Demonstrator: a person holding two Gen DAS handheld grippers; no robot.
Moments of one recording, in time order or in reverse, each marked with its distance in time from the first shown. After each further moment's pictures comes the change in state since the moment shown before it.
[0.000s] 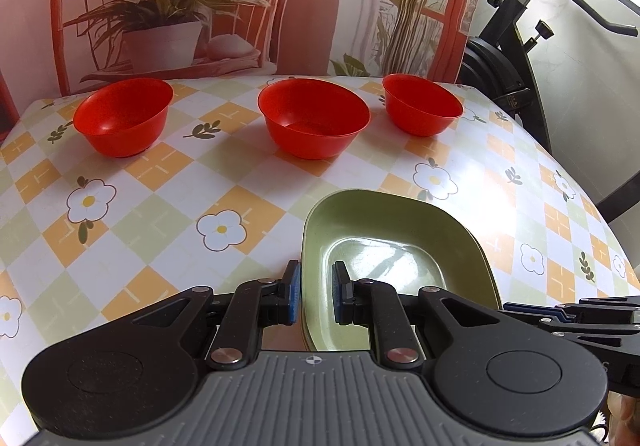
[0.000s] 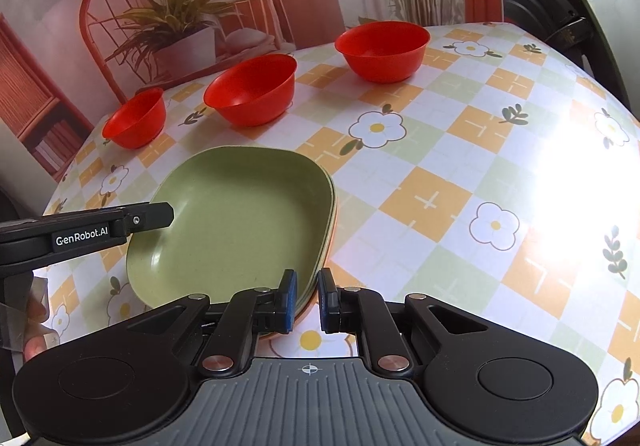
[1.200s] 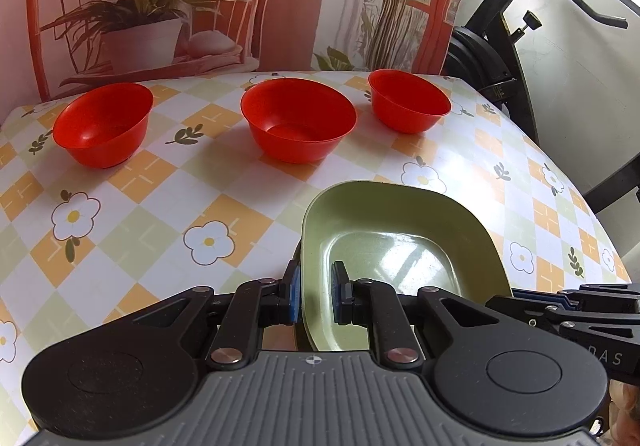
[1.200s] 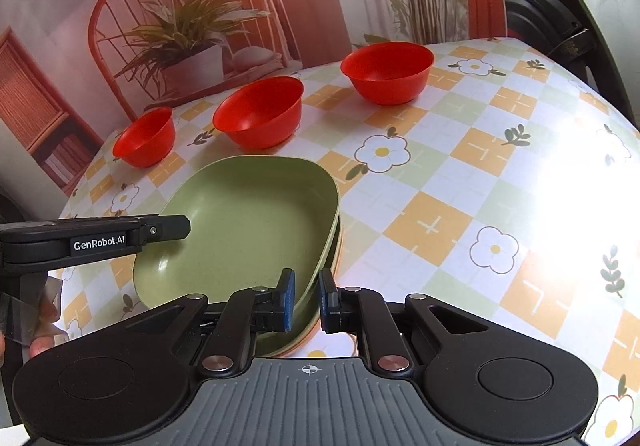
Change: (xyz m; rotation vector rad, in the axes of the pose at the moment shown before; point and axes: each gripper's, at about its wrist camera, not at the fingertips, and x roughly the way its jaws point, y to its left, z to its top) left arm 0.012 -0.004 0.009 0.039 0.040 -0.040; right arm -0.009 -0.002 0.008 0.005 -0.038 0.021
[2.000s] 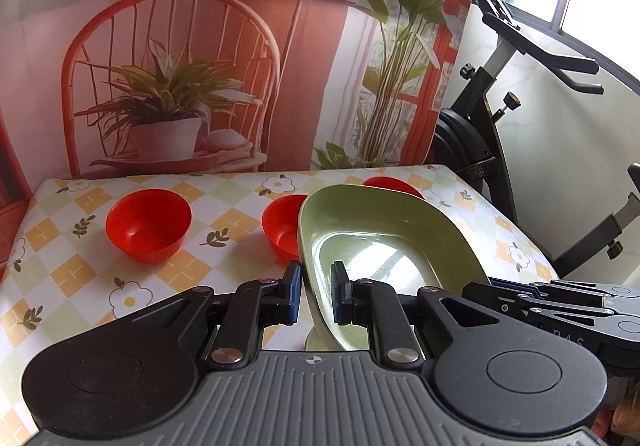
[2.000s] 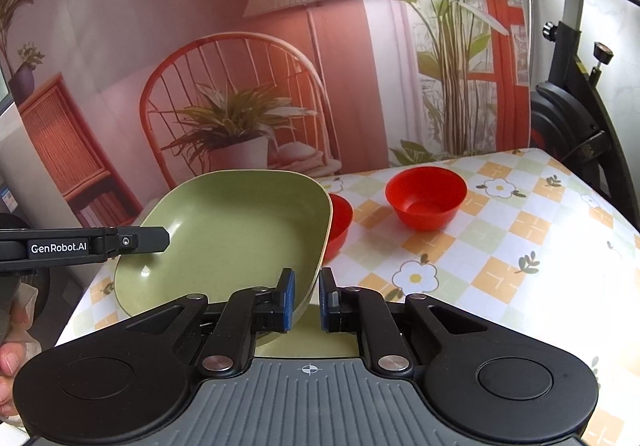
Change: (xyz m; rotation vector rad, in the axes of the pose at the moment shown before) left arm -0.093 0.010 0.040 -0.015 -0.180 -0.024; right arm -0.058 0.041 0.058 -0.093 -0.209 0.048
